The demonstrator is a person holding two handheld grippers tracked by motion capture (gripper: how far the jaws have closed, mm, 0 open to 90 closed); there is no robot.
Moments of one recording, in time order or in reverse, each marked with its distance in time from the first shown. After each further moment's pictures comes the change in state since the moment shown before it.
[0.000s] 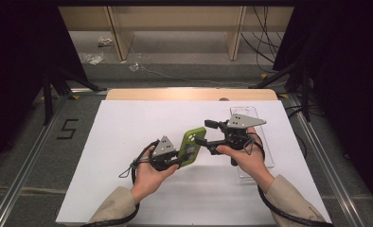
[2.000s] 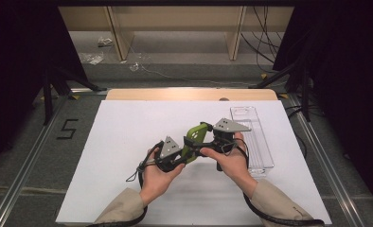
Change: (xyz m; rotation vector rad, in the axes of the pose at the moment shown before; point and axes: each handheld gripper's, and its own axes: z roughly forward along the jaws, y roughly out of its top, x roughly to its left) left arm -0.015 0.004 0.011 -0.034 0.100 -0.024; right arm 0.019 -0.014 0.033 -0.015 -0.159 0.103
